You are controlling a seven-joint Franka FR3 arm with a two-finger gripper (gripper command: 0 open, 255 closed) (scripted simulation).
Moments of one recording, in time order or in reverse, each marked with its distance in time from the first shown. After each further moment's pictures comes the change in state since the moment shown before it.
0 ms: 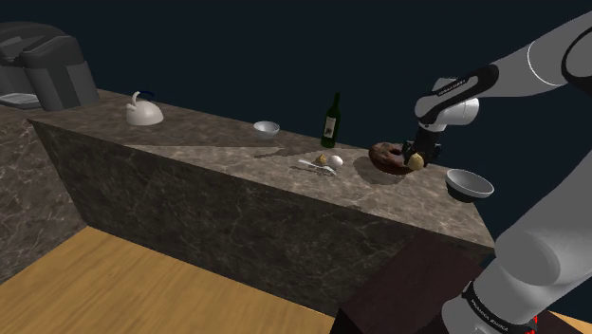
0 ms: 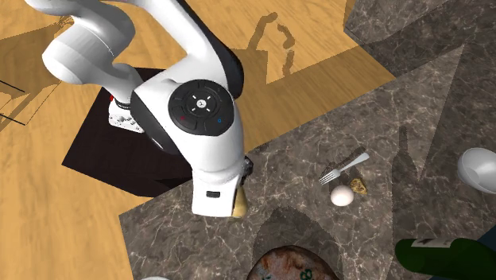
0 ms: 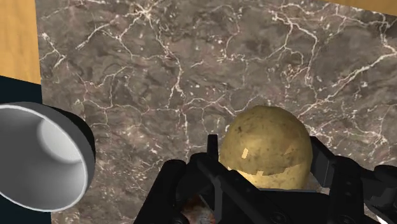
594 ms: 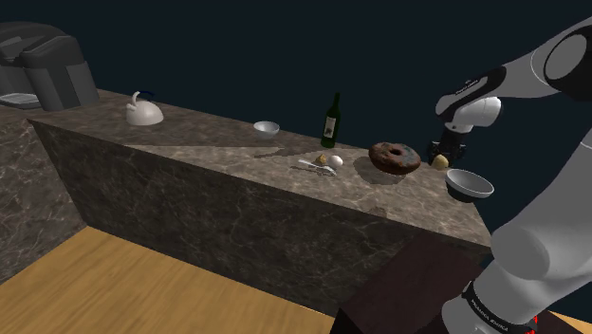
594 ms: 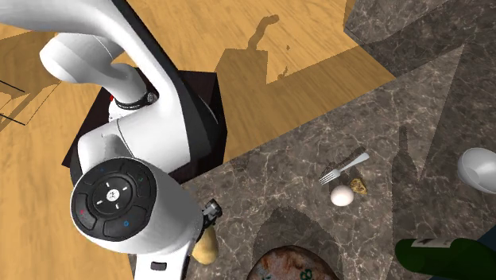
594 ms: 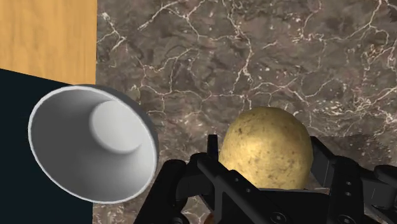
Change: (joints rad) arm -0.115 0.094 -0.101 0.103 0.064 -0.011 -0.255
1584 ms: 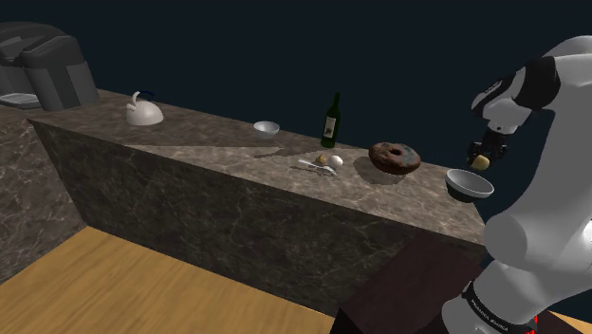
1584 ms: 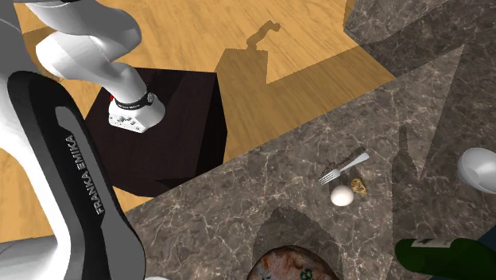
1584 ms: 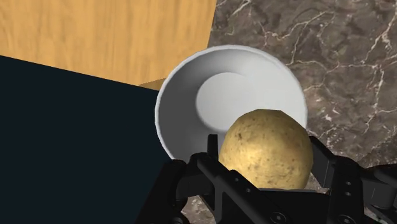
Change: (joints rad) arm -0.278 0.309 -0.066 0.398 0.199 -0.128 -0.419
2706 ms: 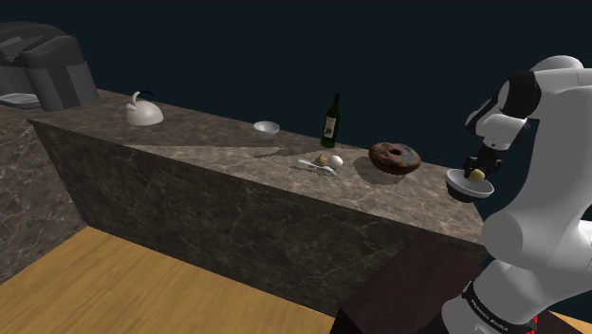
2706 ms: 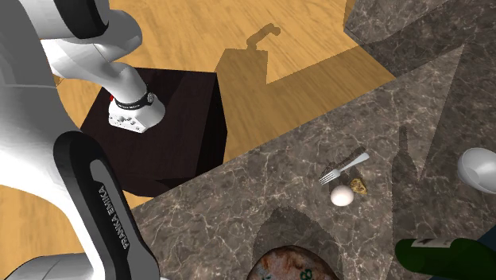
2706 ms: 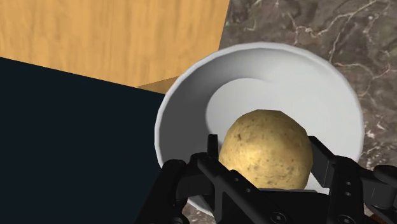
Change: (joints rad) arm -0.063 0.141 0.038 0.015 0.080 0.112 -0.073
